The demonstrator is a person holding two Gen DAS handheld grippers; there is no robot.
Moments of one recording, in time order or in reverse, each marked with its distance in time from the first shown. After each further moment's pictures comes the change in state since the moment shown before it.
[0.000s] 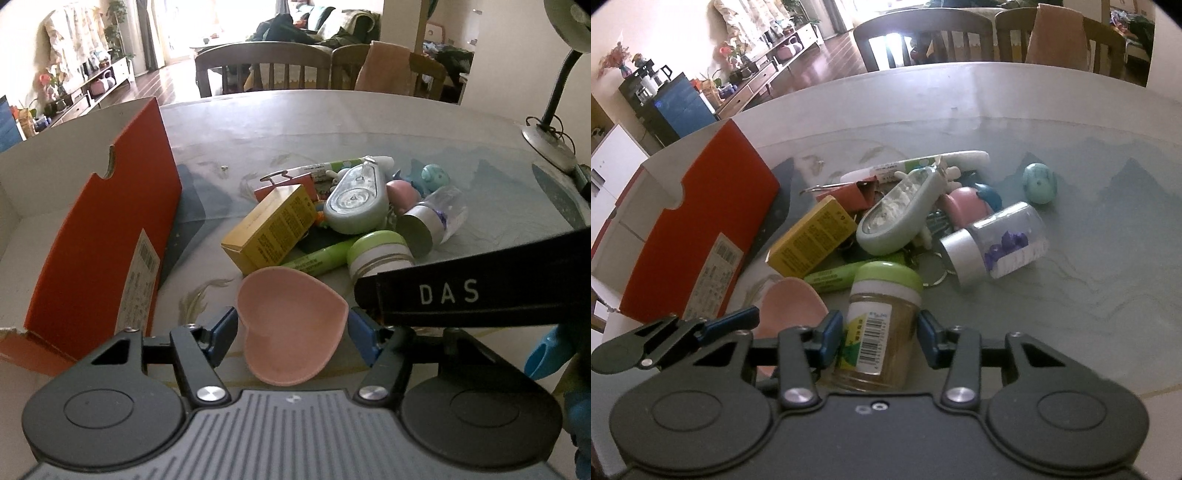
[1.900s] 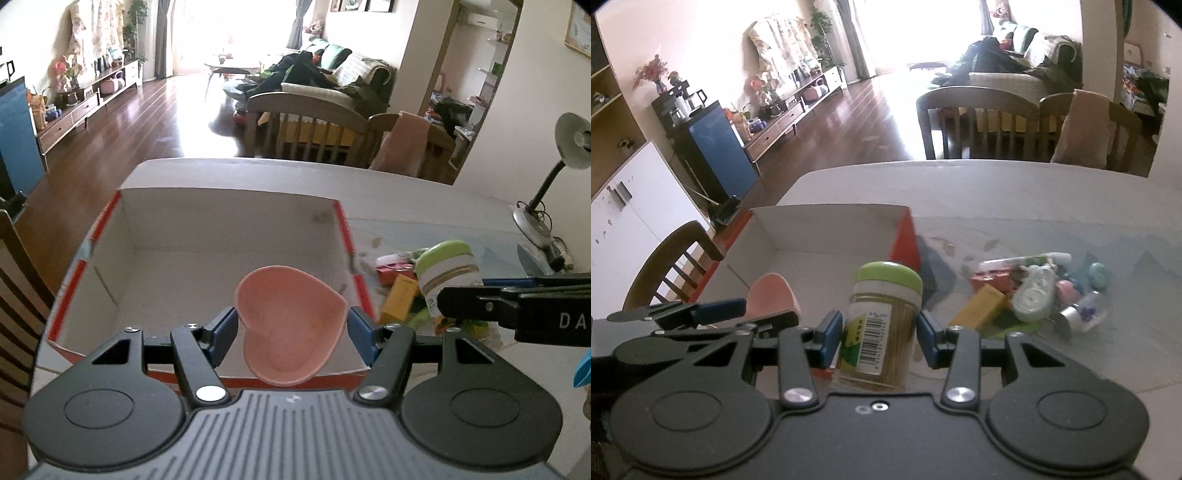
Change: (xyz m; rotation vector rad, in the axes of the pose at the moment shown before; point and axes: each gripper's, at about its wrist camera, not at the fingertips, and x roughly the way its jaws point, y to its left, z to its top) left arm -0.125 0.204 0.038 -0.117 -0.090 -0.097; right arm -0.086 0.181 0.033 -0.067 -0.155 -0.001
